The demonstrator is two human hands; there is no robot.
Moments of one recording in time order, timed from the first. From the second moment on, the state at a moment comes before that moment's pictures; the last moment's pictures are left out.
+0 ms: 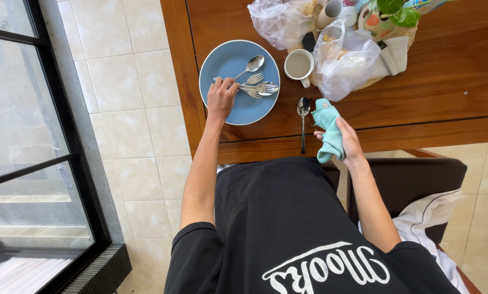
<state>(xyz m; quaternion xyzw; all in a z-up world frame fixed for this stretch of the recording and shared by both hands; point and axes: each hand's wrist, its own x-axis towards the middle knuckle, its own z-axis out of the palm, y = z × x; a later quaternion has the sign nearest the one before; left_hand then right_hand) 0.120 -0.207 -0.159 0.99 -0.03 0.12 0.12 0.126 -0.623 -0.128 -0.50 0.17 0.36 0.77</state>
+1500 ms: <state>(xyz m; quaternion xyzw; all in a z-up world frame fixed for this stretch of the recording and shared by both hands) -0.053 -0.119 -0.034 0.67 0.27 -0.01 0.69 0.095 -0.247 -0.031 -0.85 -0.48 -0.05 0.22</state>
